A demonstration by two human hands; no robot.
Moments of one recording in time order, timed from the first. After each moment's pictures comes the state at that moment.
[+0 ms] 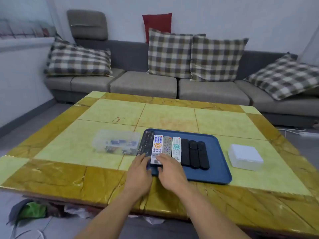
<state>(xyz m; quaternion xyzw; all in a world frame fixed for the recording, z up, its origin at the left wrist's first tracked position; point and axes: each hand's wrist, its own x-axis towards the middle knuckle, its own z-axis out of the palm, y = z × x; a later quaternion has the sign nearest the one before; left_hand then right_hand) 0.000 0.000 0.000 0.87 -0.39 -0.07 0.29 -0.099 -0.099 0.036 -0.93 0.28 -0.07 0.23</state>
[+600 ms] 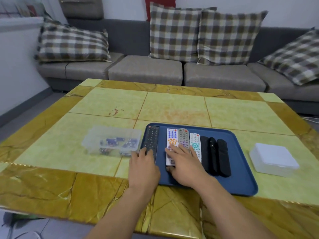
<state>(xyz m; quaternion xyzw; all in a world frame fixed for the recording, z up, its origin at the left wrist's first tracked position) 0.029 -0.050 0.011 0.92 -0.36 -0.02 0.13 -0.067 -0.170 0.016 -0.96 0.25 0.01 0.14</state>
